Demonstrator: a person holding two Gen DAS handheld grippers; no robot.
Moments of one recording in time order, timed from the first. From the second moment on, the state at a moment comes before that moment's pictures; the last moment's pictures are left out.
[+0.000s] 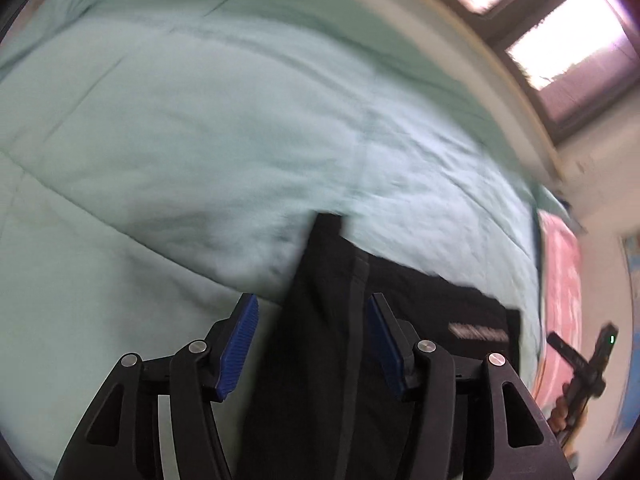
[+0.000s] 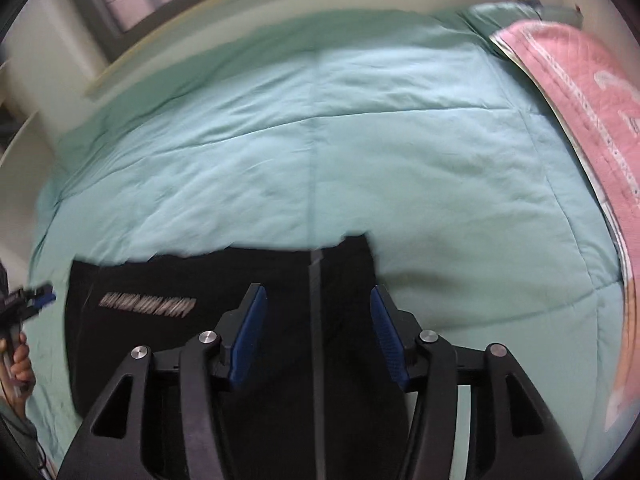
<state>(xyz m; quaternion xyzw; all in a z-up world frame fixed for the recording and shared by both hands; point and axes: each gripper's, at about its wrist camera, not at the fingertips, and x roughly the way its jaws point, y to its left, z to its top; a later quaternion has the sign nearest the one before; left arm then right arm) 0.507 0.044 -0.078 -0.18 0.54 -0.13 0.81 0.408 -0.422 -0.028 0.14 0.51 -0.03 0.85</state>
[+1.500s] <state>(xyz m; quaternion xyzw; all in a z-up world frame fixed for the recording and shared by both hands) 0.480 -0.139 -0.150 -0.10 0.64 -0.23 0.72 0.439 -0.293 -0.131 0.09 0.61 0.03 0.79</state>
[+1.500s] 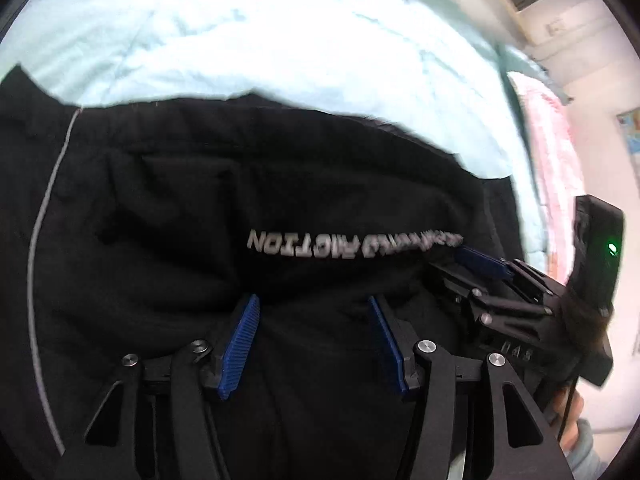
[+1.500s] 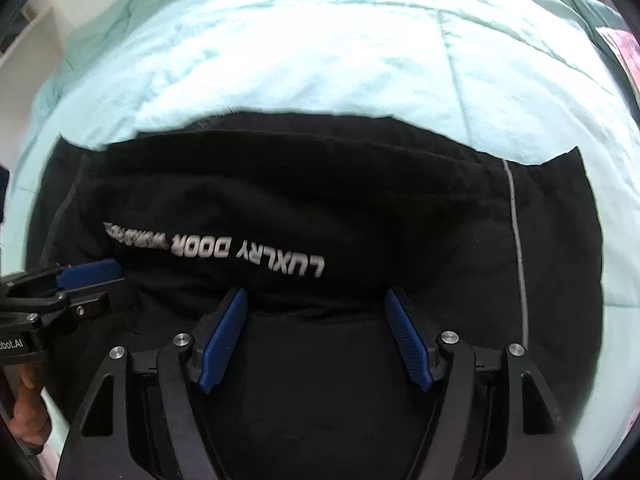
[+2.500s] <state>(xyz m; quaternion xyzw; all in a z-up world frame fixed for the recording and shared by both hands) 0.346 -0.001 -0.042 -0.10 0.57 -0.19 0.79 0.280 -0.330 -0.025 0.16 0.54 -0.02 0.83</state>
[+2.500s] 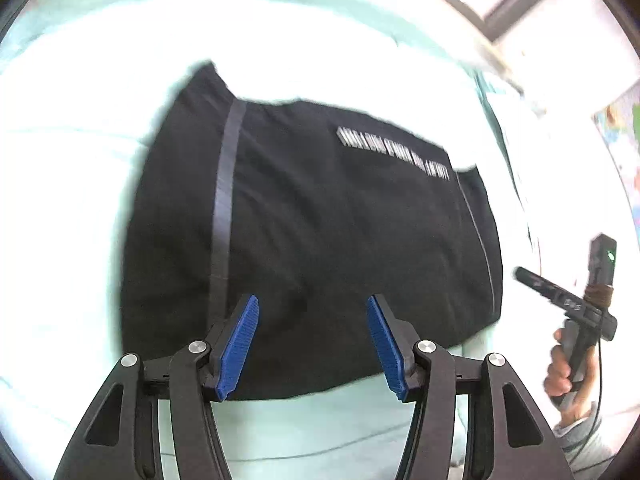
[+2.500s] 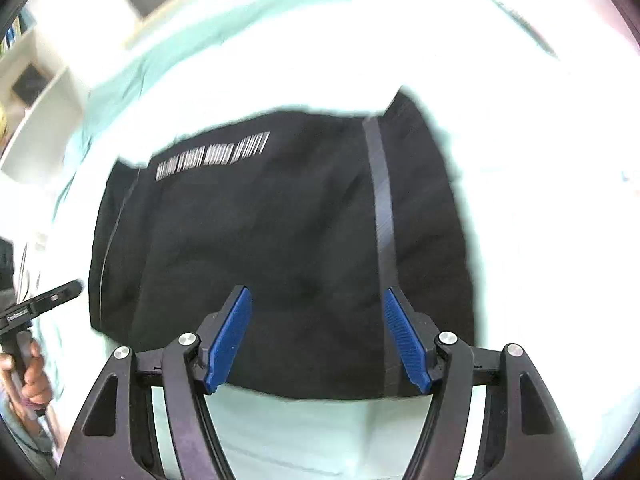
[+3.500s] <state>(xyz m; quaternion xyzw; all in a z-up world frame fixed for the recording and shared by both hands) 0.461 0.074 -0.196 -0.29 0.63 -0.21 0.69 0.373 -0.440 -0.161 0.24 0.60 0.02 0.77</state>
